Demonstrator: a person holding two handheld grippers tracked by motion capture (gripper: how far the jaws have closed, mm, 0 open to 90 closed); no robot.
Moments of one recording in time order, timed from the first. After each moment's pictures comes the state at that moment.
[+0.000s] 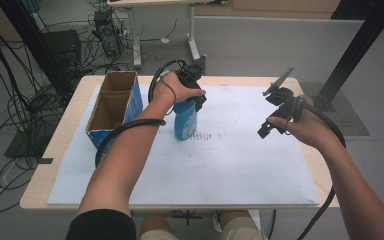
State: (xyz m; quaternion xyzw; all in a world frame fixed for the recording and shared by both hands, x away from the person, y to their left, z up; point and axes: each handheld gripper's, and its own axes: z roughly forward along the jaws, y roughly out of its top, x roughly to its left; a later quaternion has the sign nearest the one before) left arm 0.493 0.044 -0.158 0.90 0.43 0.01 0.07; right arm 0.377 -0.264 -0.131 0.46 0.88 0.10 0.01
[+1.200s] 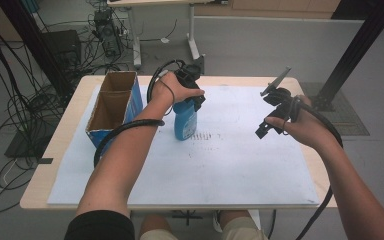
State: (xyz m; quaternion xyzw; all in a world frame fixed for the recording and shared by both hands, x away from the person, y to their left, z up) left arm 0.491 0.046 -0.157 0.90 0.43 0.01 0.07; right arm 0.377 -0.260 -0.132 0.46 0.88 0.10 0.01
